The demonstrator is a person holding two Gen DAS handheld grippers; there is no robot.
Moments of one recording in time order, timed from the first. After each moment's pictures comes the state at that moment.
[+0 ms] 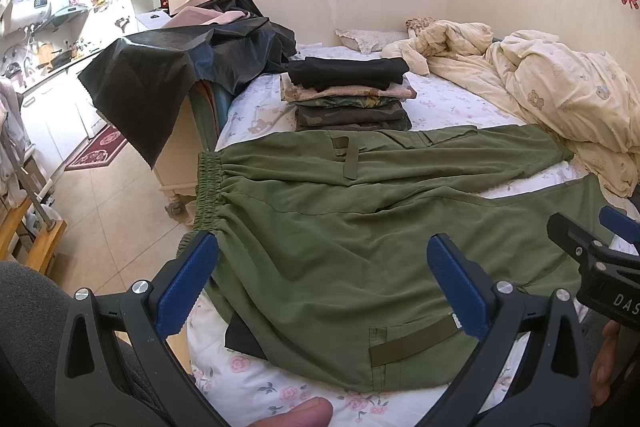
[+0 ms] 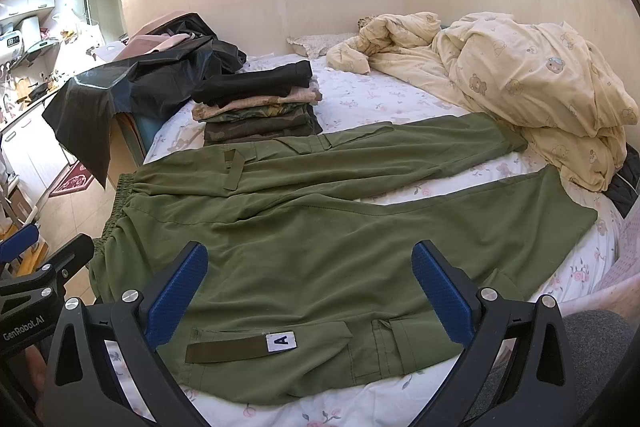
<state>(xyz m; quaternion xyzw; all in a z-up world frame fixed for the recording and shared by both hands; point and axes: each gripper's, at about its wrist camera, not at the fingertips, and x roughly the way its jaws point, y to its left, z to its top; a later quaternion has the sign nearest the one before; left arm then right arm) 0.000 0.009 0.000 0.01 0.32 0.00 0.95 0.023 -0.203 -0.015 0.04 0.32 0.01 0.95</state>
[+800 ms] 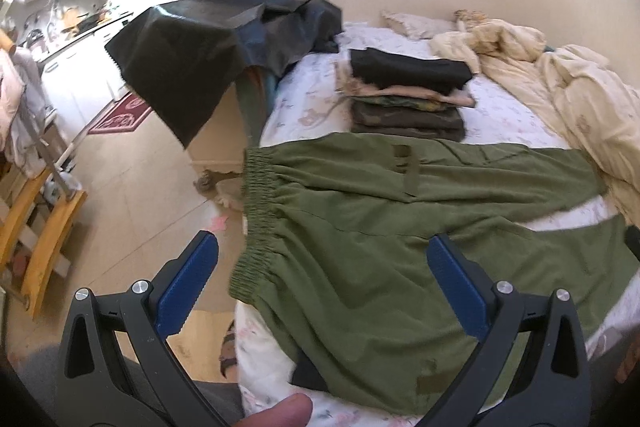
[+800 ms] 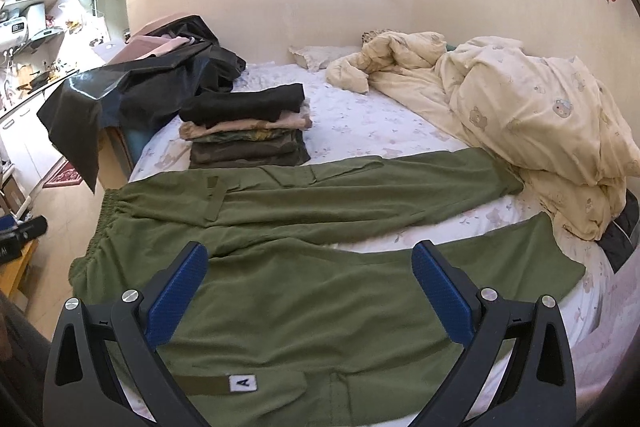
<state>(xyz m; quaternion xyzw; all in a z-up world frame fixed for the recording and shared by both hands) 0.072 0.083 0.029 -0.02 0.37 0.07 0.92 0.073 -0.232 0.027 0.01 0.31 0.01 0.95</state>
